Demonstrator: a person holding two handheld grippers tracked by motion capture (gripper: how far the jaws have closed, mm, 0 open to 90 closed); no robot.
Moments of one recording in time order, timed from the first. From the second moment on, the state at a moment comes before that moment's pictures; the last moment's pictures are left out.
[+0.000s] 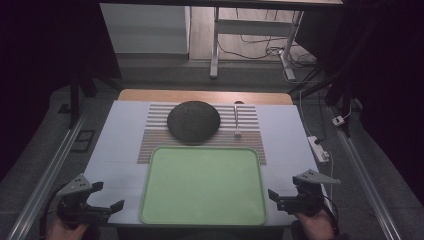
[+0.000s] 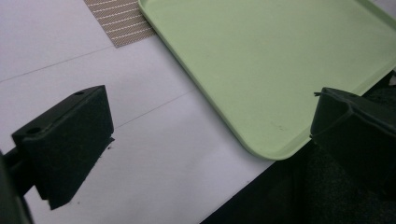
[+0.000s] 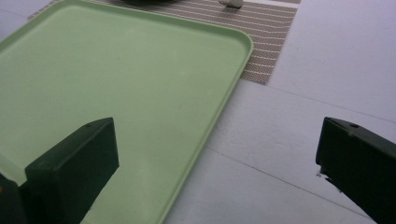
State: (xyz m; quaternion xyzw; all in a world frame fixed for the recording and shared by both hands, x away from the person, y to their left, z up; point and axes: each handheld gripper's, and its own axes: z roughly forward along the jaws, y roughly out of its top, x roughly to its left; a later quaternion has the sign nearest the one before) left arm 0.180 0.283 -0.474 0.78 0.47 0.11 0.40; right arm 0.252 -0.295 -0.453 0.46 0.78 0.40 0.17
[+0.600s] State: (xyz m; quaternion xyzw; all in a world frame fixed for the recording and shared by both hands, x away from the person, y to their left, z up) left arm 0.180 0.283 -0.474 0.78 0.47 0.10 0.41; right arm 0.255 -0.295 -0.454 0.46 0.78 0.40 0.15
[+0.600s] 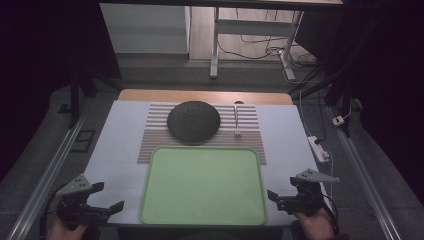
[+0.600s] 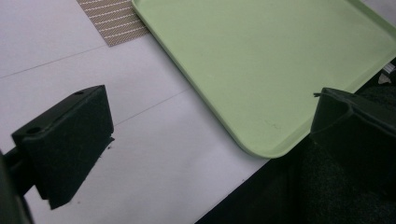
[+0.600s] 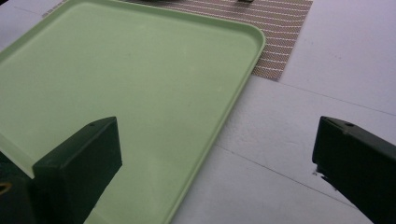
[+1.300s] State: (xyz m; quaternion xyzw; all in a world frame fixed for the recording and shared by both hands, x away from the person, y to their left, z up) left arm 0.179 0.283 -0.474 0.78 0.47 0.10 0.40; right arm 0.258 -0.282 -0.450 0.42 0.80 0.39 0.16
